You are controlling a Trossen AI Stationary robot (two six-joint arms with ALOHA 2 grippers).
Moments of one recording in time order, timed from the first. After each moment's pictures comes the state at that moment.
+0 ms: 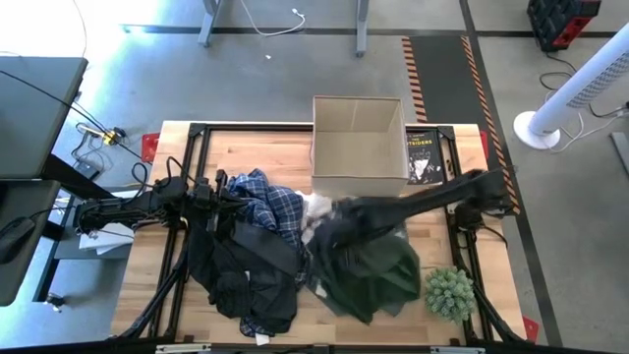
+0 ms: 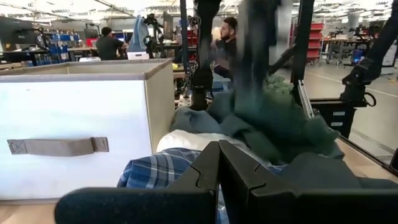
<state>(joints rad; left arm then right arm) 0.11 0.01 0.01 0.03 0.12 0.03 0.26 1.81 1.74 -1.01 0.20 0.09</state>
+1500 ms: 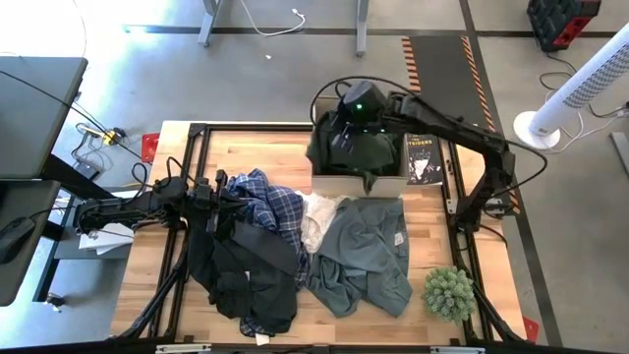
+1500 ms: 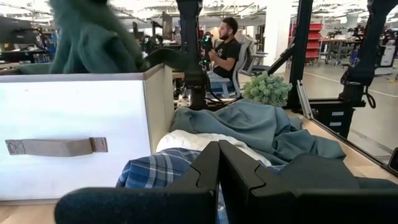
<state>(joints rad) 0.11 0.01 0.01 0.03 0.12 0.03 -0.37 1.71 1.76 -0.85 0.17 -0.01</state>
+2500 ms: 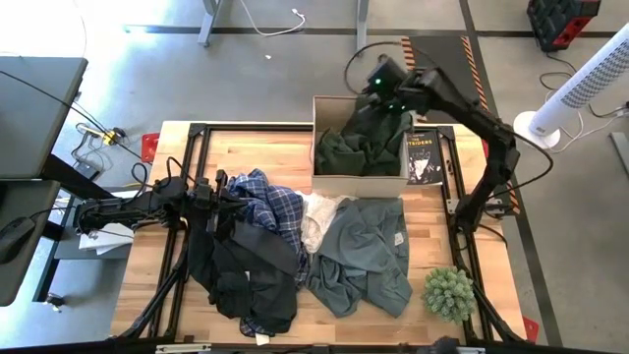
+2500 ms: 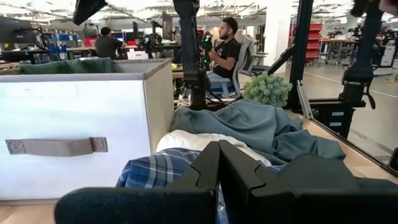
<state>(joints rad) 0.11 0.01 0.01 0.03 0.12 0.03 -0.60 1.71 1.98 -1.43 0.36 0.35</state>
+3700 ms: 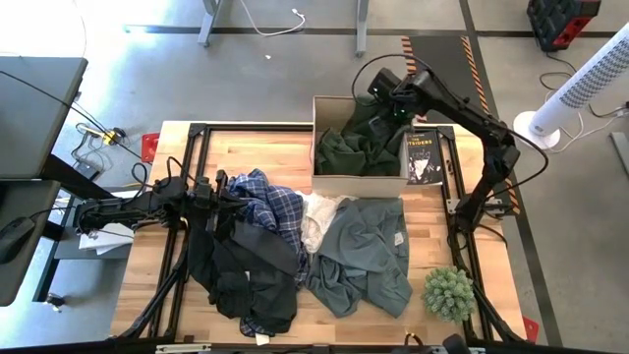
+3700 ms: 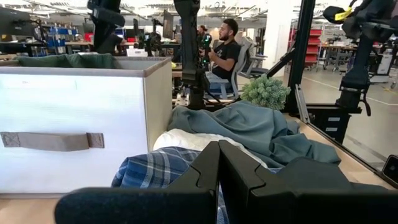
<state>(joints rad) 0.11 0.01 0.01 0.03 0.12 -0.02 -0.64 1.72 1.84 -1.52 0.33 0.37</state>
